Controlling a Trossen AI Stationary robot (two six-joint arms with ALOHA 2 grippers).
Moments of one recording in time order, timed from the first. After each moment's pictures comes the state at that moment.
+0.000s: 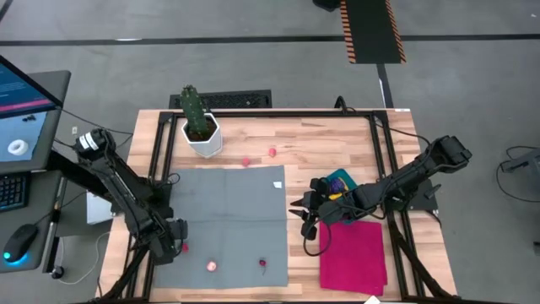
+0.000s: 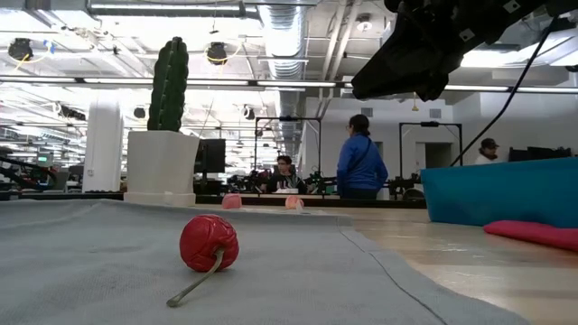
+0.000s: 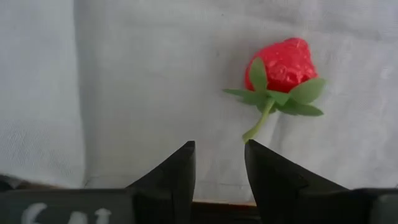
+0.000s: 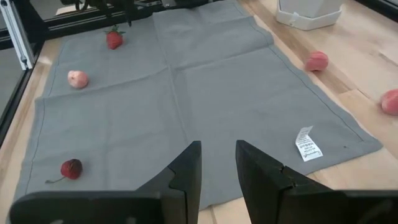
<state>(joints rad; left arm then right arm) -1.00 1.28 0.59 -0.77 0.07 -1.18 0.43 1.47 0.78 0.07 0.48 0.42</state>
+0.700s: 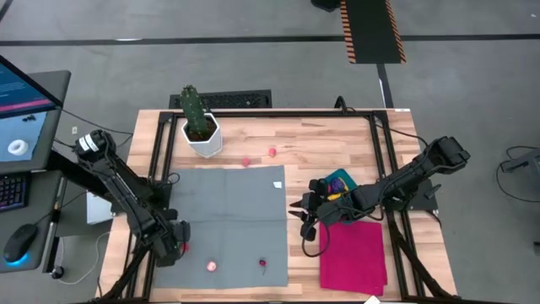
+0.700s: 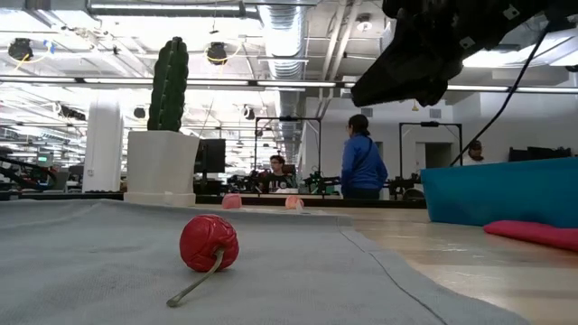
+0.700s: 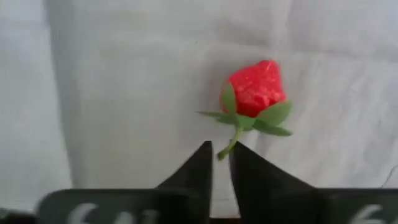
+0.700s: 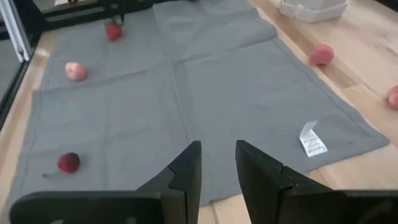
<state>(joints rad) -0.96 1.30 0.61 -0.73 0.07 -1.11 0.43 1.50 0.78 0.08 0.47 0.42</state>
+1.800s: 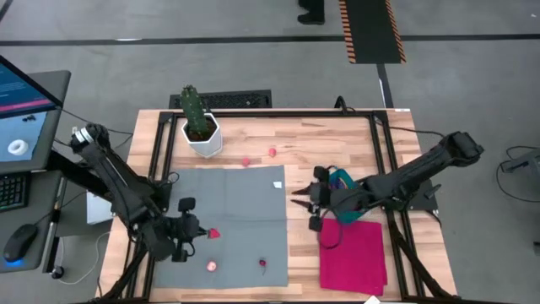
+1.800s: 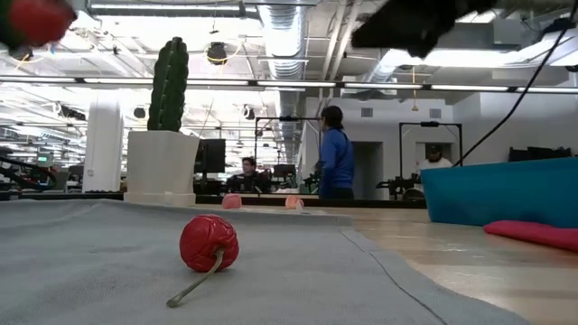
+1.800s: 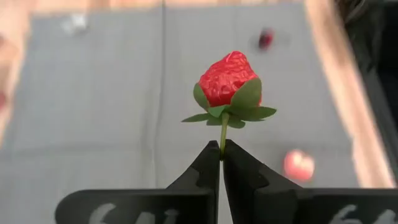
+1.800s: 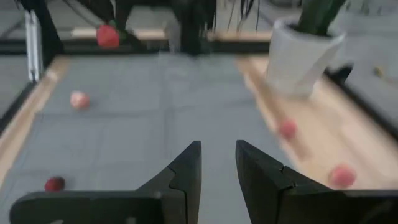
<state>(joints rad) -0.88 1.16 0.82 -0.71 -0.52 -0.73 0.40 1.32 0.78 0.09 0.50 0.11</state>
